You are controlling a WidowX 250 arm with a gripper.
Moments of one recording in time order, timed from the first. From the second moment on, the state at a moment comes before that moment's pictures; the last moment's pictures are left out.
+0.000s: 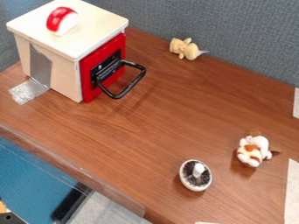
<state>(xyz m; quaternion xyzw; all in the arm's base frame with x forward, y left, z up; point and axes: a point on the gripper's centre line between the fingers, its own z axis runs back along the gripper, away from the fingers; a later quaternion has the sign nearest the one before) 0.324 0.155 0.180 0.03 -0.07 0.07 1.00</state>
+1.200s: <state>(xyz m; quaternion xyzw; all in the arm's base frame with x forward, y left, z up) 0.328 0.024 0.095 0.05 -0.03 -0.01 1.00</state>
